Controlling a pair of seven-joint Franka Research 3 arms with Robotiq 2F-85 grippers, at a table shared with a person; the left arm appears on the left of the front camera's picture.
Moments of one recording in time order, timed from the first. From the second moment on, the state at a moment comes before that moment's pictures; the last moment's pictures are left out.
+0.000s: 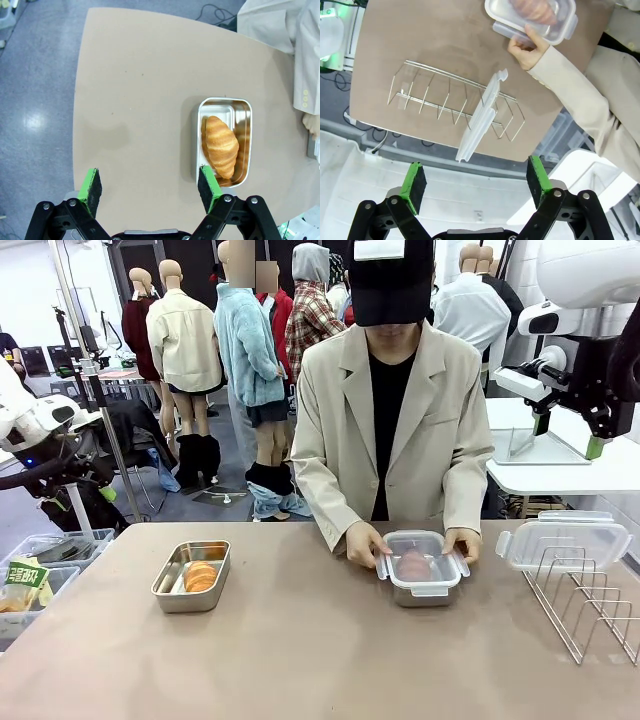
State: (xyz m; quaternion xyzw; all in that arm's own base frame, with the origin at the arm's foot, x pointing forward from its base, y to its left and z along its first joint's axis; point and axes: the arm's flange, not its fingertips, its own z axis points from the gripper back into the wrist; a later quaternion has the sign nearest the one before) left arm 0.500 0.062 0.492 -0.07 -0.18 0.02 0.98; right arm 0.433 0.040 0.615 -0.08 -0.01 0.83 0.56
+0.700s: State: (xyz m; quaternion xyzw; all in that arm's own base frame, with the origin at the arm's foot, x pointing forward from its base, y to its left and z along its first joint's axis) left arm 0.500 0.062 0.492 -0.07 -0.18 0.02 0.98; right arm 0.433 0.040 0.615 -0.08 -0.01 0.83 0.56
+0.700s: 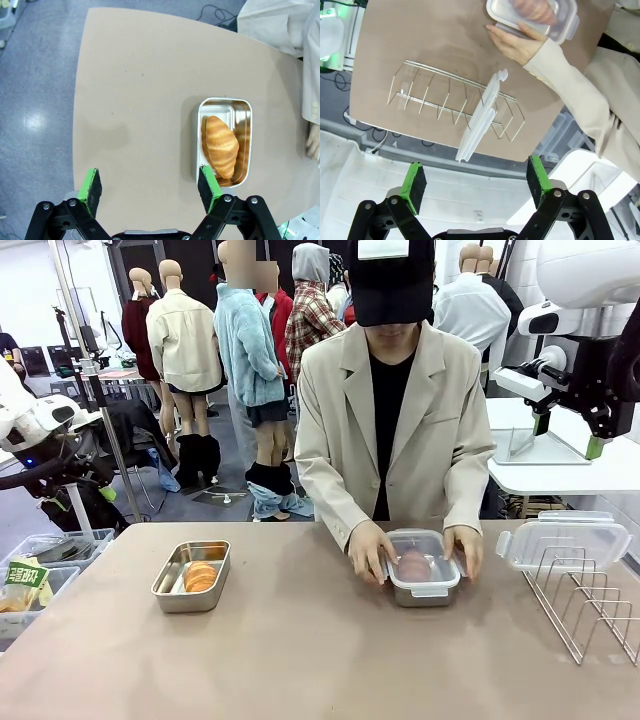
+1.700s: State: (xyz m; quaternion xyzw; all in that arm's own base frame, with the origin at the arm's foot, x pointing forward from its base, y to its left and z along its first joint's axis) left arm 0.500 0.062 0.492 -0.07 -0.18 0.02 0.98; right arm 0.433 0.040 0.615 -0.08 -0.01 0.83 0.56
